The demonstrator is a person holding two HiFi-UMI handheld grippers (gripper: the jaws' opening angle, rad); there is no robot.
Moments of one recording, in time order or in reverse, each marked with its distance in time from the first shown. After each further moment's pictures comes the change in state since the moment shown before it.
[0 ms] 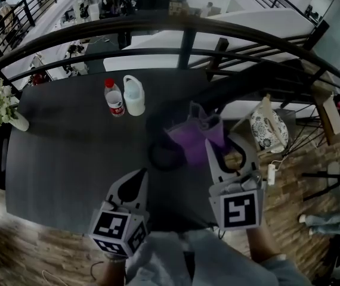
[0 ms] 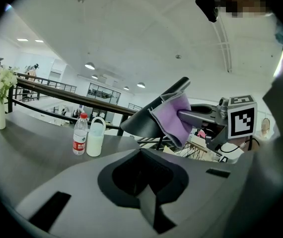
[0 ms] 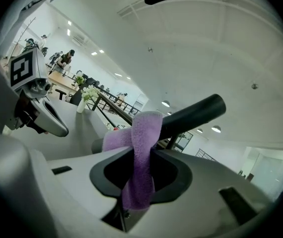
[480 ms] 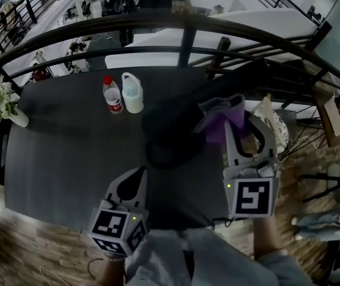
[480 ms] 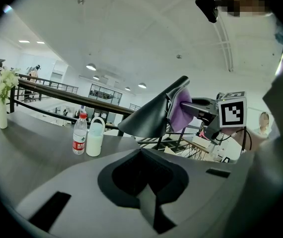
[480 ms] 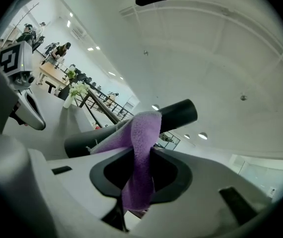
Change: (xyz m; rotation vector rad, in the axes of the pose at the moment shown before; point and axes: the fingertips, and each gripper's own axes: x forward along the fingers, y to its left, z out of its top) left arm 0.005 -0.010 0.001 -0.005 -0.011 0.024; right arm -0.002 -0.063 0.003 -0.039 -0.040 -0.152
